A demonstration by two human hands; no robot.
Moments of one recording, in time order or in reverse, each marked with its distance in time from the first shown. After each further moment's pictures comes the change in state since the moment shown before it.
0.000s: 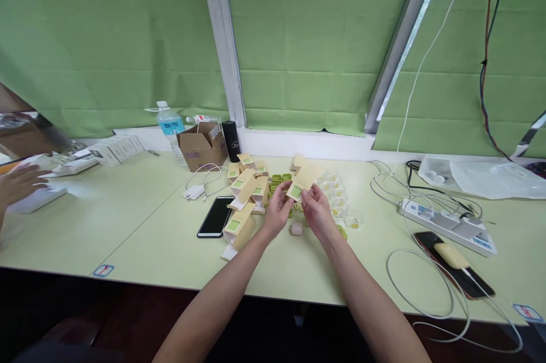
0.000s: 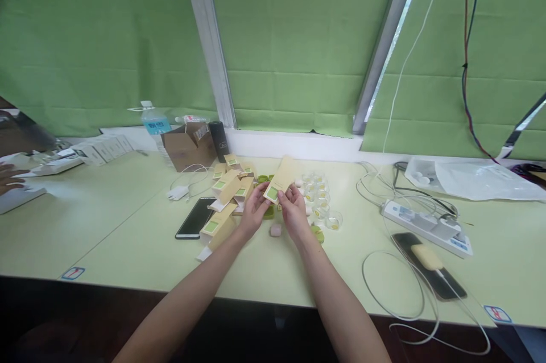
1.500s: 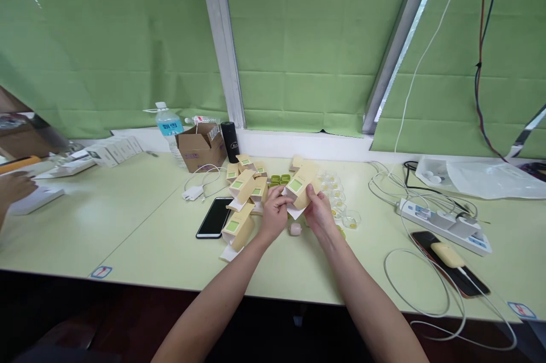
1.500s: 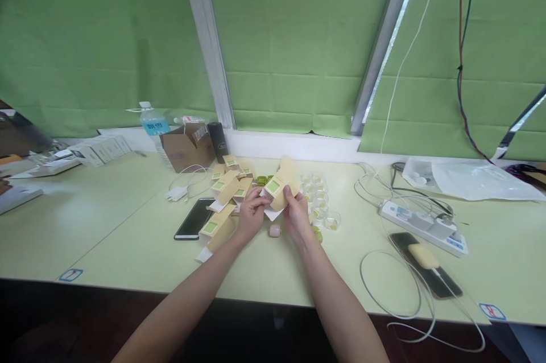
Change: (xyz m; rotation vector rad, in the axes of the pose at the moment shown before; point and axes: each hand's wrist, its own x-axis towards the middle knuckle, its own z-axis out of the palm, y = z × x) left_hand -0.003 0.003 -0.003 0.421 0.173 0.210; right_hand 0.006 0.006 -0.010 0.019 0.170 0.096
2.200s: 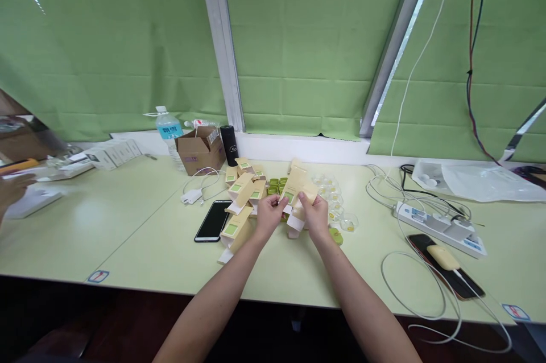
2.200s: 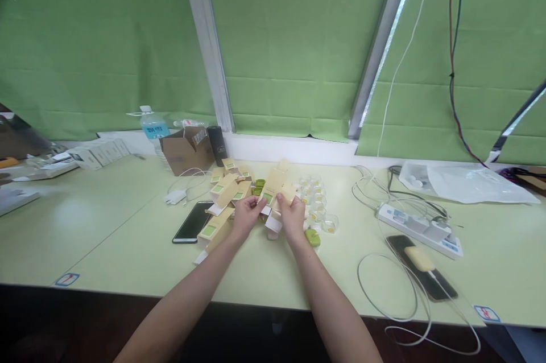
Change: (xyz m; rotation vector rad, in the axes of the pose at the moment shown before) left_hand 0.009 0.006 -0.005 -0.165 -0.051 -0.422; right_hand -0.003 0.007 -0.003 -0.348 0.139 -0.189
